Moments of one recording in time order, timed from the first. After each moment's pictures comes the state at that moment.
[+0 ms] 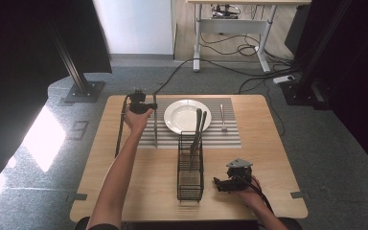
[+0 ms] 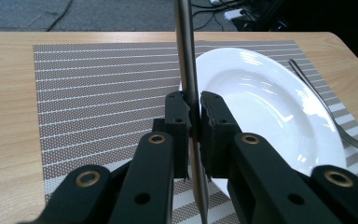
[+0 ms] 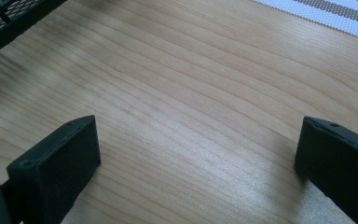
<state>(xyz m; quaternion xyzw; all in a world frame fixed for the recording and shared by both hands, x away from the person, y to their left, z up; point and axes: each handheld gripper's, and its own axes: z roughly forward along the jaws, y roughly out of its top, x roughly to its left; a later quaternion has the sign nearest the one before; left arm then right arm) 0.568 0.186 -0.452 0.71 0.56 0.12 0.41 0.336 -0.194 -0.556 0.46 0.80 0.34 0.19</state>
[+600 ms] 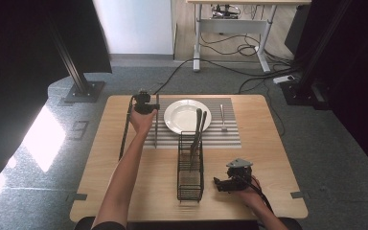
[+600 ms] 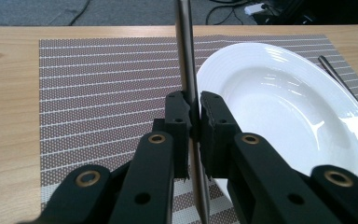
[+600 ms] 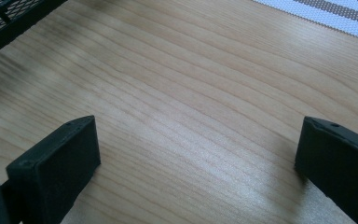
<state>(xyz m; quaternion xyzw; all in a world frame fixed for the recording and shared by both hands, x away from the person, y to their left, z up) 0.578 0.167 -0.465 0.71 0.58 0.15 0.38 0.336 -0.194 -0.556 0.45 0.80 0.34 0.19</state>
